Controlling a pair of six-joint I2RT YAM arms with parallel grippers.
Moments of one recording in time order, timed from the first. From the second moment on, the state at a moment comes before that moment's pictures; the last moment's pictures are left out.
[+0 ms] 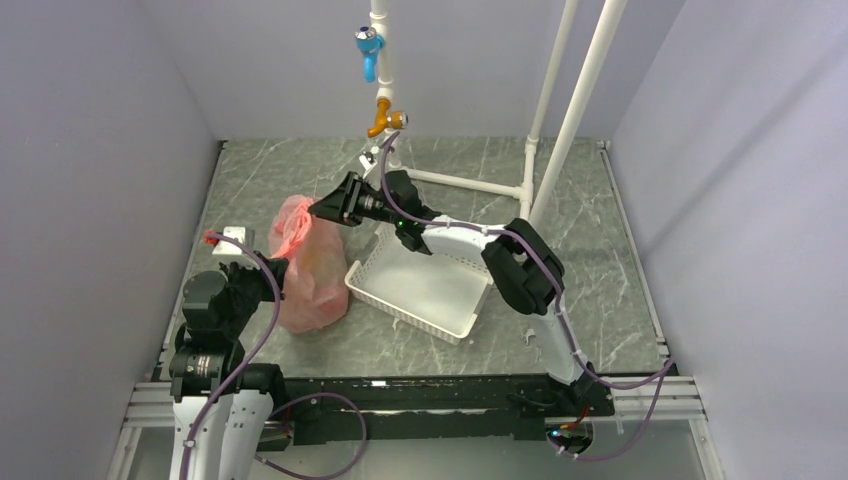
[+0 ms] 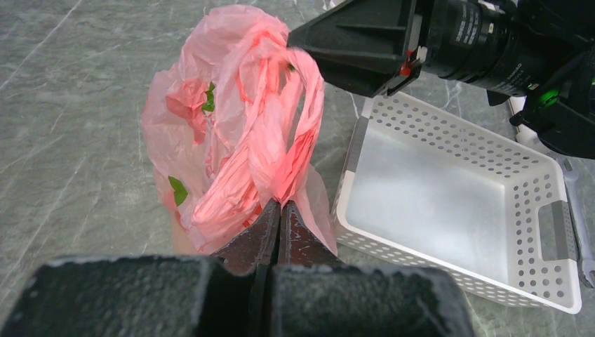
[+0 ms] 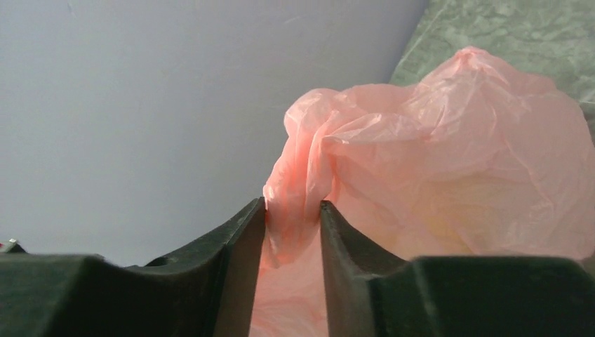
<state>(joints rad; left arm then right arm) -0.01 0.34 0.64 -0.53 0.21 -0.21 0.82 2.19 1.55 0.63 -0.46 1.18</state>
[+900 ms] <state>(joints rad) -0.01 0.32 0.74 -0.77 0.35 -0.37 0.82 2.30 2.00 0.22 -0.32 1.01</state>
